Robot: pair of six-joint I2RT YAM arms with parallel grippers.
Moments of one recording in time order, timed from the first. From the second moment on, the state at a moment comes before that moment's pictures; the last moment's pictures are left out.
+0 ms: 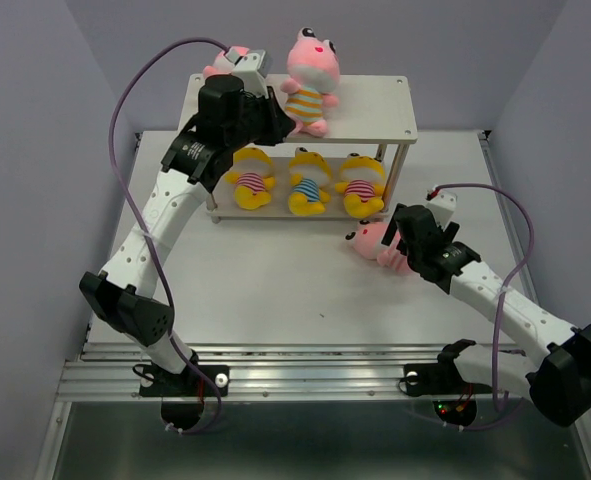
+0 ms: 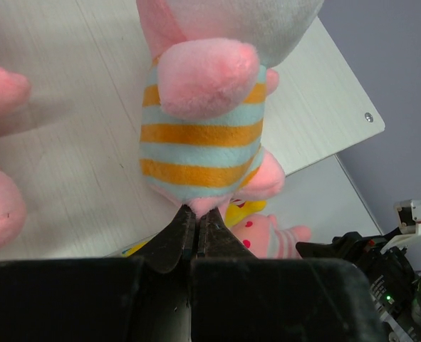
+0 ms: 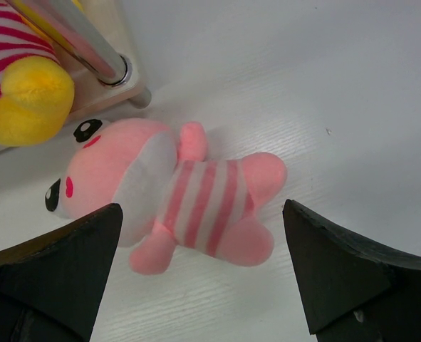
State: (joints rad) left arm -0.48 1.60 1.88 -0.52 0.16 -0.36; right arm 0.52 1.11 0.80 -0.45 0.67 0.66
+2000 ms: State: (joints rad) left arm -0.48 1.68 2.07 -0.55 0.05 -0.20; right arm 0.52 1.11 0.80 -0.44 0.68 0.65
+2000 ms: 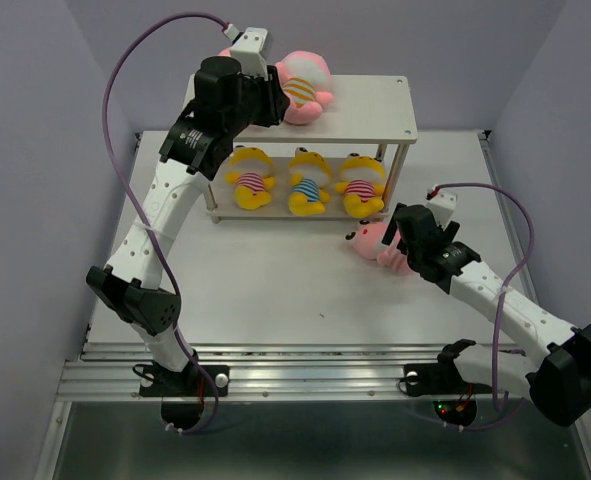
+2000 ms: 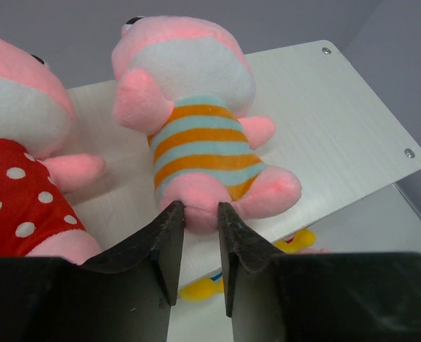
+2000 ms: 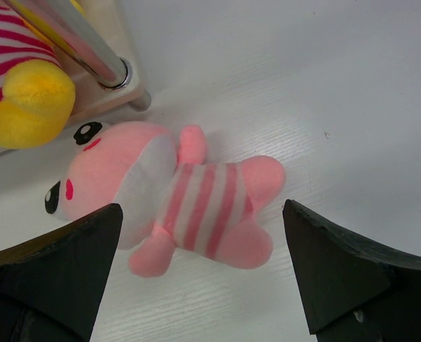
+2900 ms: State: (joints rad) left arm -0.48 1.65 2.00 -0.51 0.09 -0.22; right arm 0.52 1.11 0.80 -0.44 0.67 0.65
